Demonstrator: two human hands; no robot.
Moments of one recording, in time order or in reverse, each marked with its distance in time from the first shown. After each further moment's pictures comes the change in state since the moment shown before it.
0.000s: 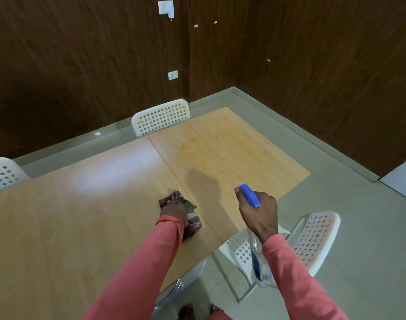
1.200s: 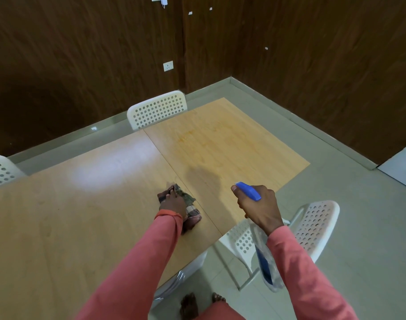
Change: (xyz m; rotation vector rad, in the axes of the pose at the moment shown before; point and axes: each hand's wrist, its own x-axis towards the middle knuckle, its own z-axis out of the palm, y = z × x) left_hand 0.003 -0.001 0.002 -0.022 0.000 -0.003; right_hand -0.003 0.000 -0.006 0.021 -0.158 0.115
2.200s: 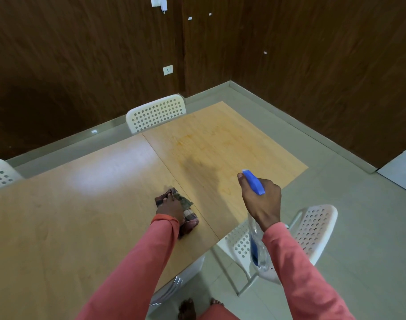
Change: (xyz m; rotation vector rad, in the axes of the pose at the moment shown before) left_hand 0.005 -0.002 0.003 -0.033 -0.003 -0.013; right_hand 0.011 -0.015 -0.012 0.064 0.270 -0.125
